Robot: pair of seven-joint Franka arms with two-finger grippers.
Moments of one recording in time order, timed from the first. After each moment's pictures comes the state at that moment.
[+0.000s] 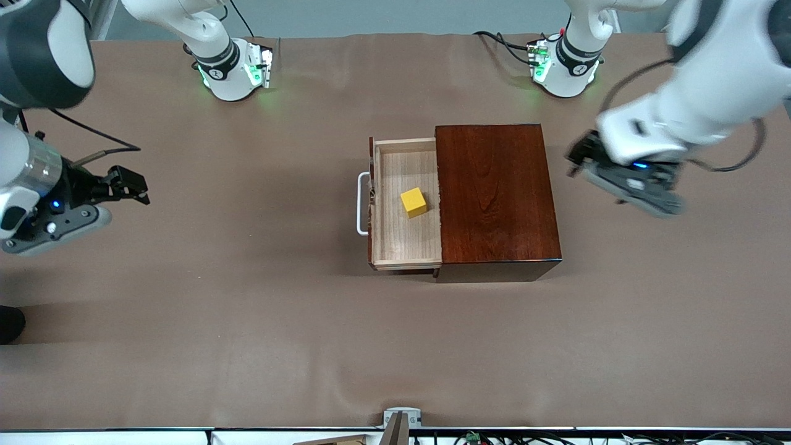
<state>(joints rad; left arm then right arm) -0.16 0.16 -0.22 -1.45 -0.04 1.61 0.33 0.30 0.24 -0.25 -1.34 0.07 1.48 -0.30</state>
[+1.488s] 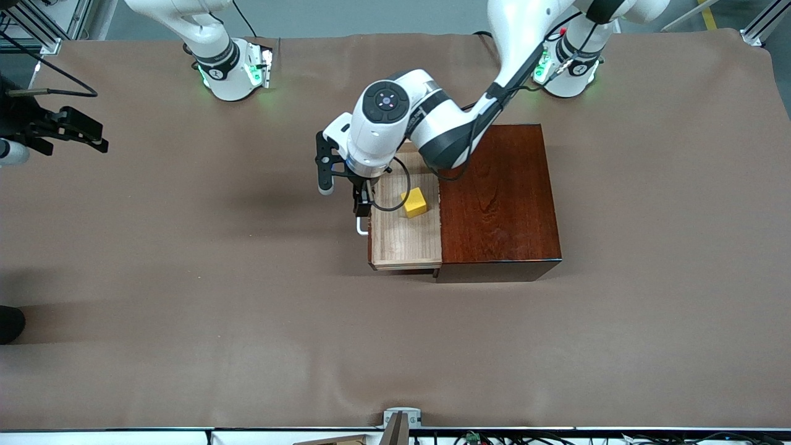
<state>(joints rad) -0.73 0.70 -0.20 -1.27 -0.04 2.14 0.62 0.06 -0.04 -0.07 -1.57 0.01 1.45 -0.04</state>
